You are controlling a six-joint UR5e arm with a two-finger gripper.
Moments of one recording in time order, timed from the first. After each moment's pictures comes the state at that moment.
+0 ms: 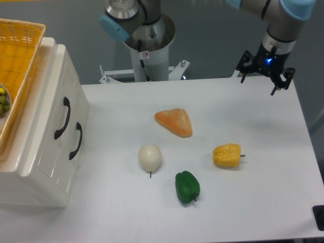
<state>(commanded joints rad) 2.96 -1.73 -1.65 -1.31 1.47 1.43</state>
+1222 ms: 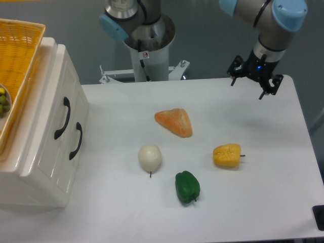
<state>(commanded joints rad) 2.92 -1.73 -1.71 -1.36 1.47 1.37</state>
